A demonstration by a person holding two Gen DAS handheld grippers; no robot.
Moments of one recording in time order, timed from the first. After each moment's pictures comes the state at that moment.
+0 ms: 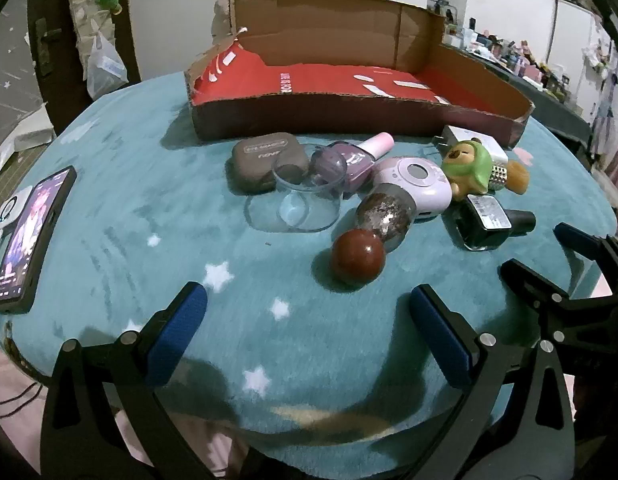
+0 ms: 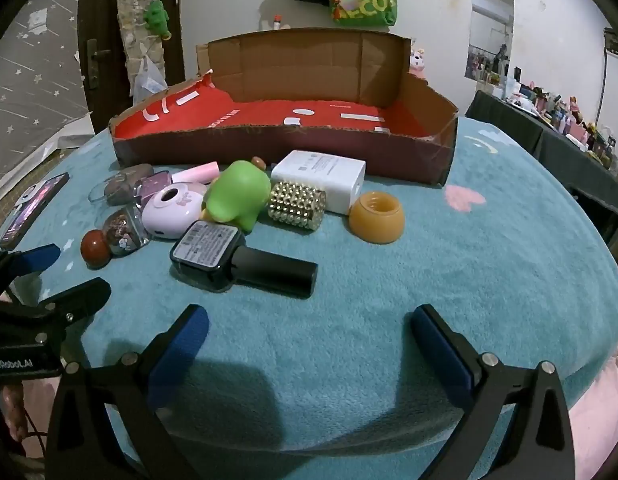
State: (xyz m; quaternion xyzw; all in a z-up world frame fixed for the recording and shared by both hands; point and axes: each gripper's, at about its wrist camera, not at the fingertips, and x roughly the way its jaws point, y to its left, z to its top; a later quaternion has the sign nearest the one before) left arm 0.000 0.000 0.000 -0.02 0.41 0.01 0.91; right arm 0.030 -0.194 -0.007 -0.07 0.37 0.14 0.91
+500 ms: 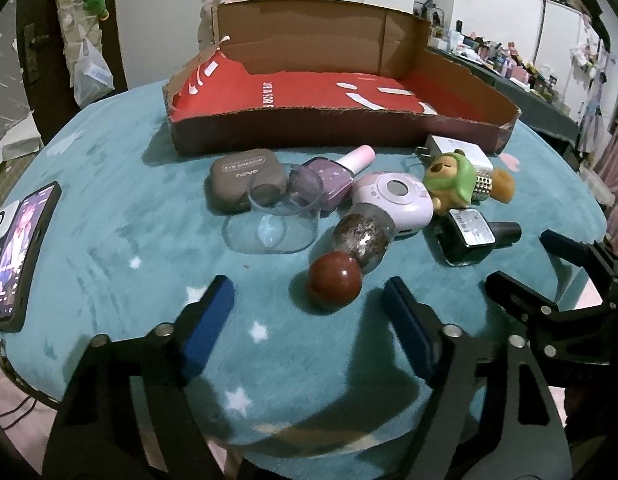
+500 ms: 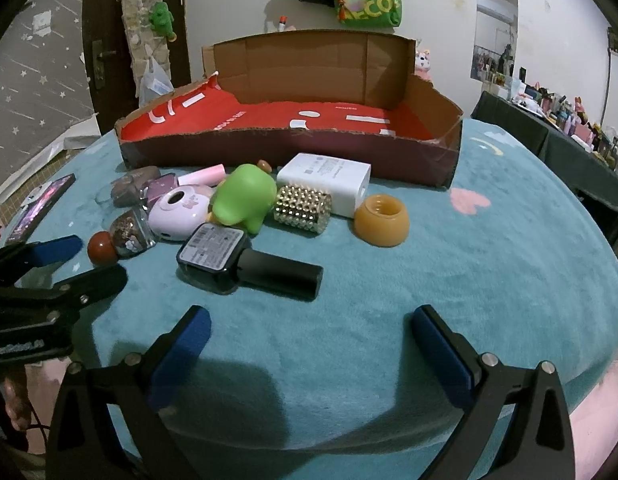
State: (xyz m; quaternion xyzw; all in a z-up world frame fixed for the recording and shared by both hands) left arm 0.008 -0.003 0.007 -0.02 0.41 -0.02 0.91; right arm 0.027 -0.194 -0.002 -0.06 0.38 0.16 0.91
